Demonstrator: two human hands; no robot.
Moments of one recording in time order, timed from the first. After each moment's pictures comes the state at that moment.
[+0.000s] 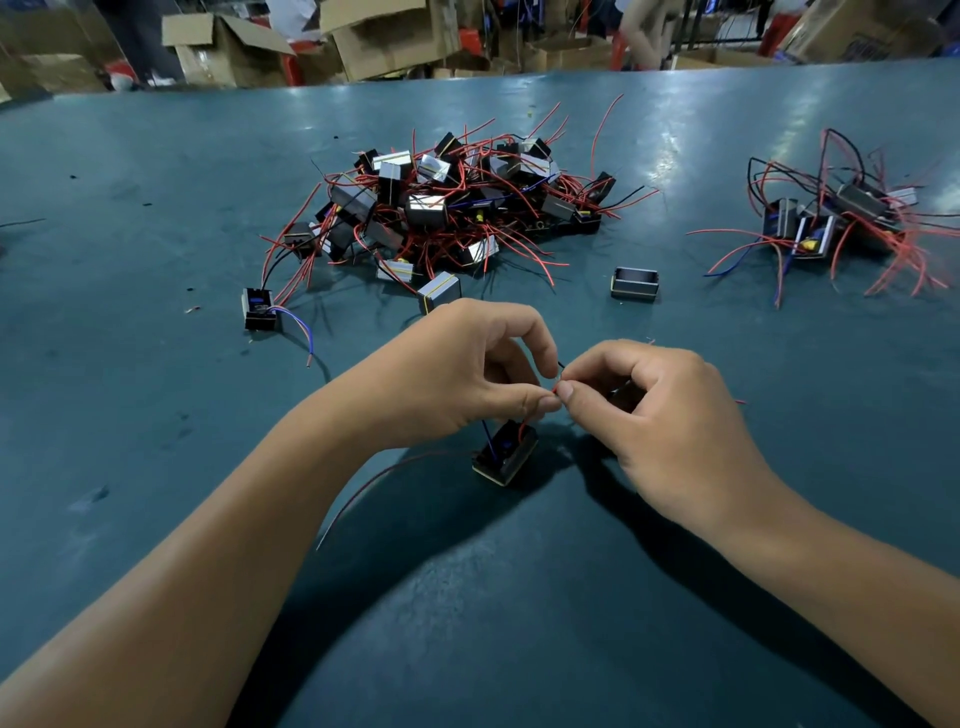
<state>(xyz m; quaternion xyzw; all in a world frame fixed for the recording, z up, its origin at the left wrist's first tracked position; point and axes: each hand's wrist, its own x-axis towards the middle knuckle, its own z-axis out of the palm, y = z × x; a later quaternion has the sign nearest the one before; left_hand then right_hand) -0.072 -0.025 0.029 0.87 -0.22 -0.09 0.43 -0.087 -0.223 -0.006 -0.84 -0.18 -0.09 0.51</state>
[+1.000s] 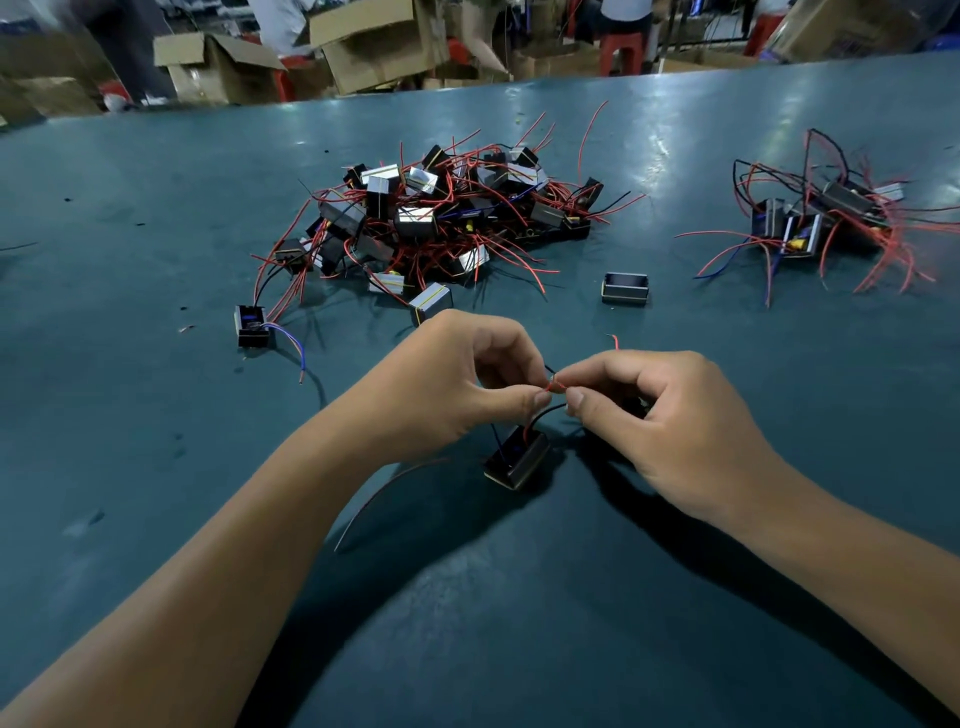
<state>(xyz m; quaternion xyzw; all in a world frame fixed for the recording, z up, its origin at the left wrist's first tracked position) -0.070 -0.029 0.024 0.86 -0.22 -0.06 0.46 -0.079 -0.238 -0.008 -0.84 -0.22 -0.07 0.49</state>
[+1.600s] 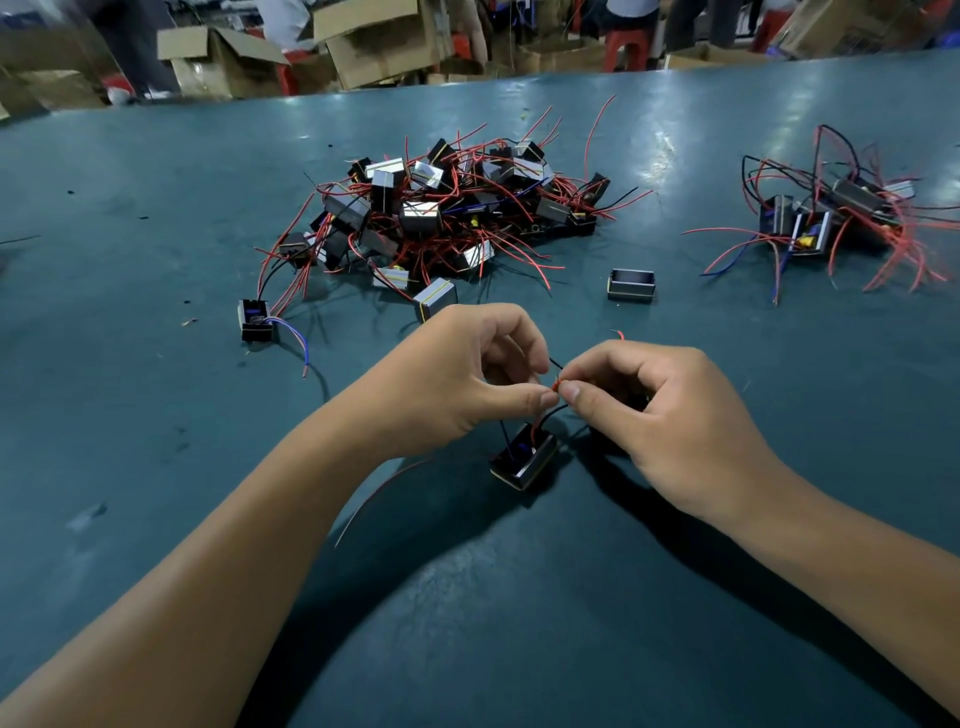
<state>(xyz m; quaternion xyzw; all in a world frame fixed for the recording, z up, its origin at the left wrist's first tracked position) -0.068 -0.027 0.021 0.85 -0.20 -0.08 0.48 -0.077 -0.232 -0.012 -0.83 -0.21 -0.05 0.52</state>
